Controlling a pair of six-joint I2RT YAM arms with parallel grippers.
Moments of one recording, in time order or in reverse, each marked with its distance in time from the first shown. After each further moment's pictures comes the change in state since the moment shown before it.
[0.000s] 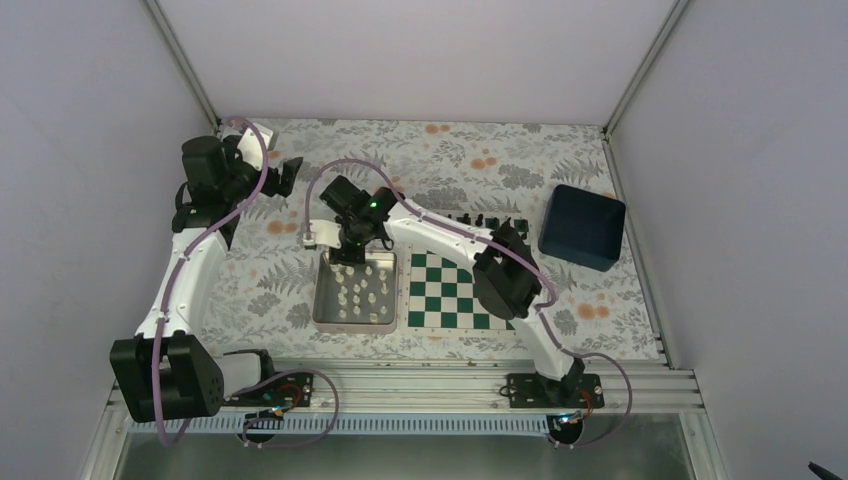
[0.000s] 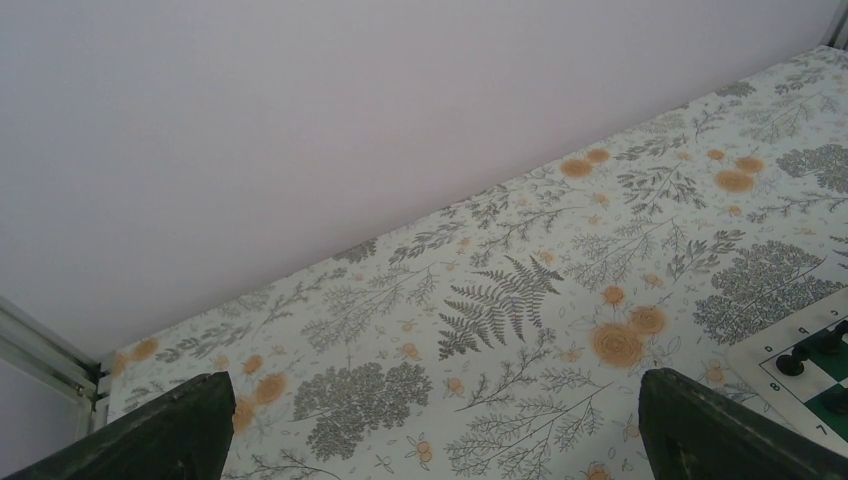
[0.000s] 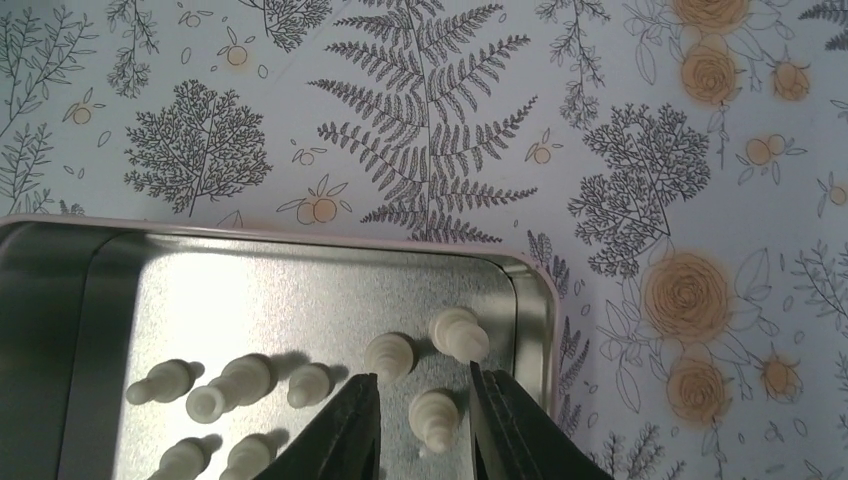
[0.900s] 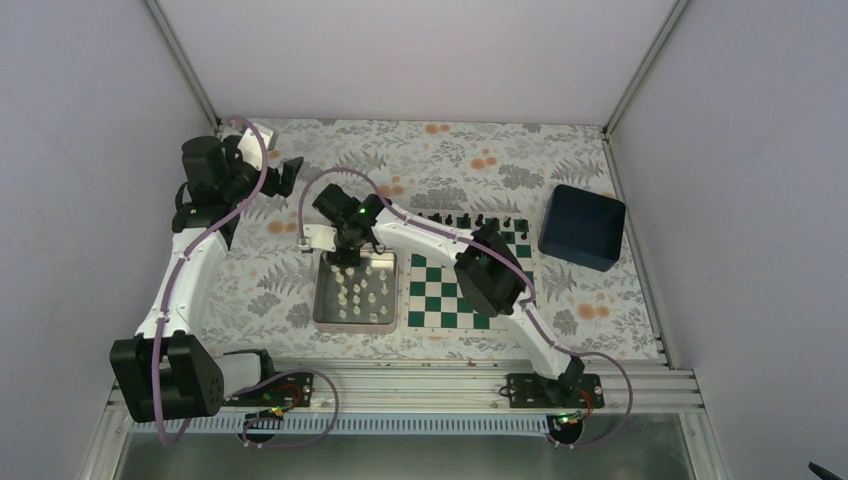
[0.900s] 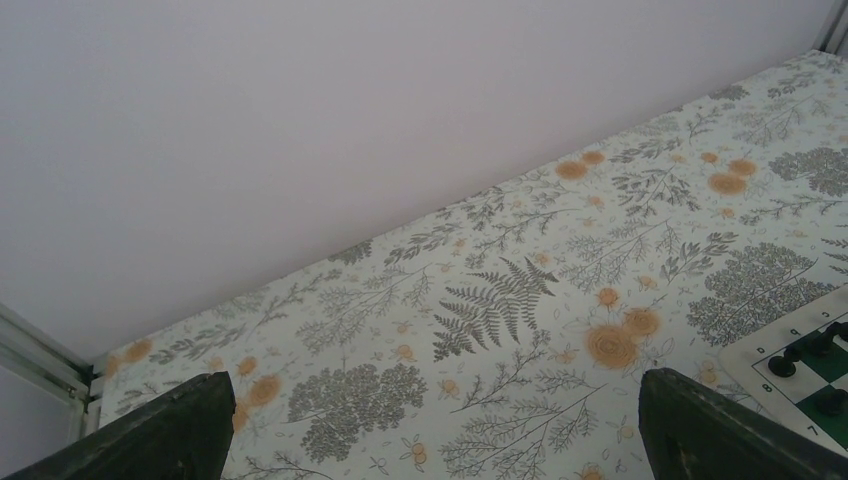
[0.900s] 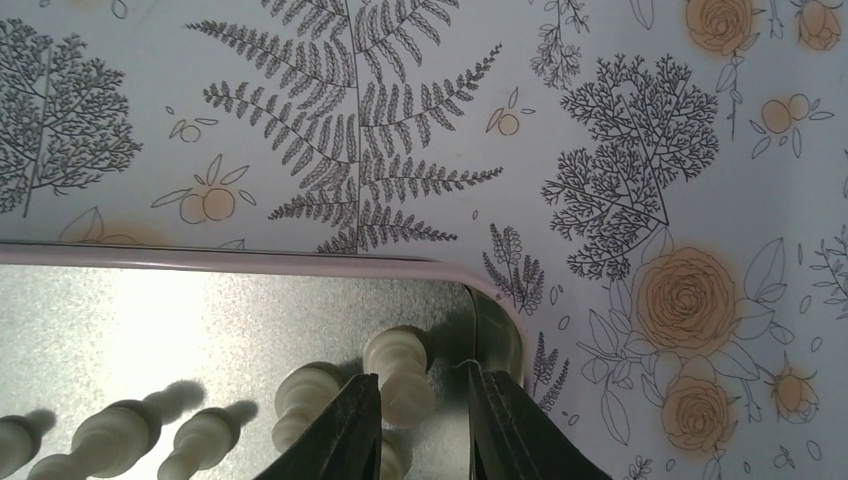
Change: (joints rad) left arm 0.000 0.000 0.000 0.000 0.008 -0.006; right arm 0.013 0.126 0.075 0.027 0.100 0.000
